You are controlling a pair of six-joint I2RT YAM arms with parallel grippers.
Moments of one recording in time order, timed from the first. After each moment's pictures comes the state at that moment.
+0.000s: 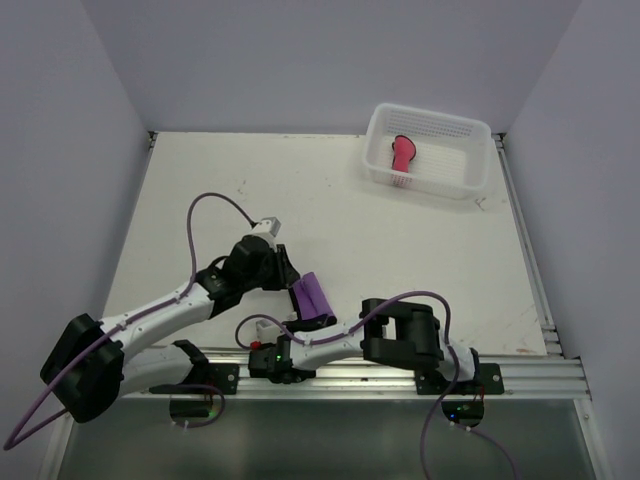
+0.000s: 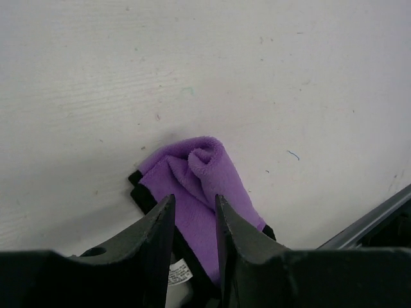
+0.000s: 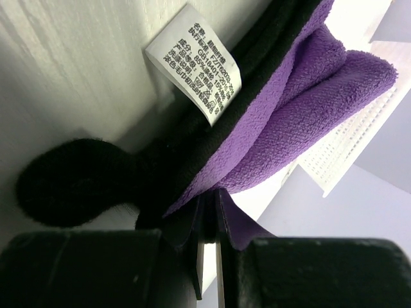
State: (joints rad) left arm -0.68 1.13 0.55 -0.10 0.00 -0.67; right arm 1.54 2.16 1.34 -0.84 0.90 0.07
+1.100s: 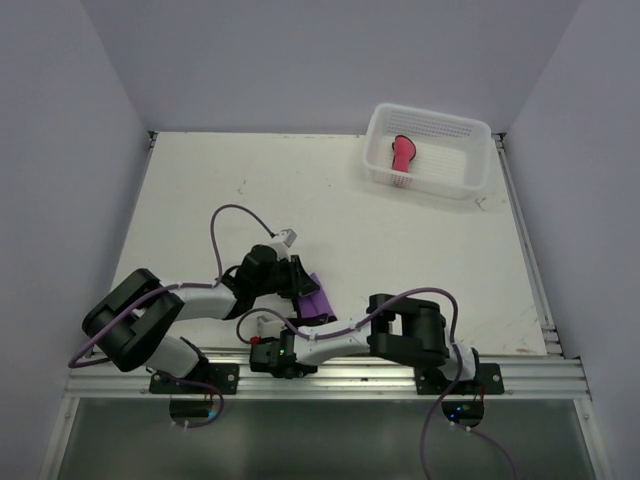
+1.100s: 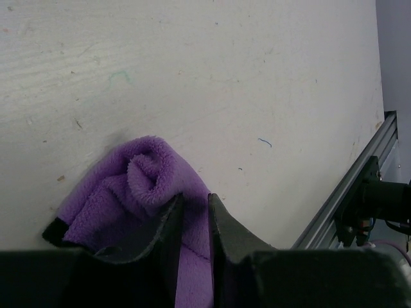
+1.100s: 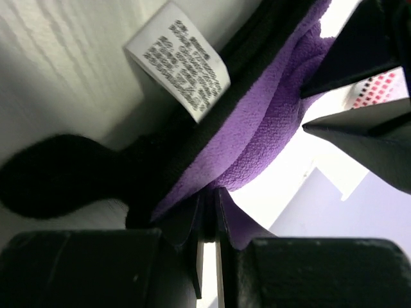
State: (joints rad) left arm -0.68 1.46 0.41 0.48 0.27 -0.73; right arm 1.52 2.14 1.34 -0.83 0.87 0.08
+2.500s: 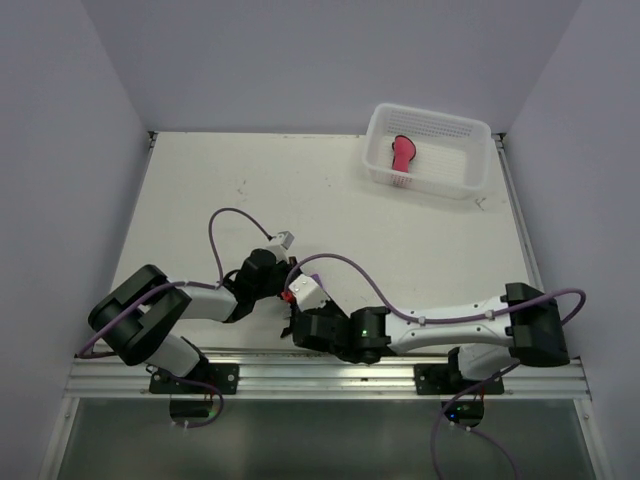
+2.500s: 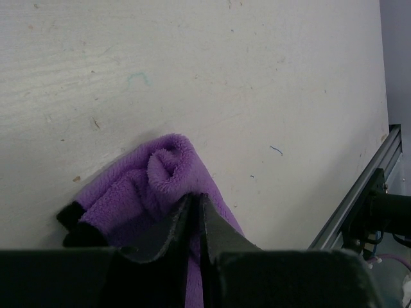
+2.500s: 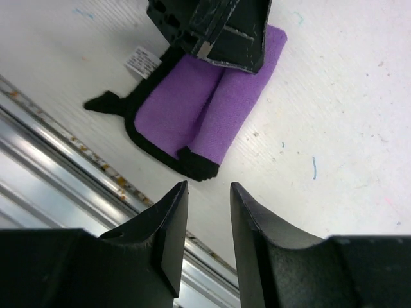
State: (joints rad) left arm -0.68 1.50 0.37 0.58 0.22 -0.76; right arm 1.49 1.48 0.99 -0.54 0.65 0.49
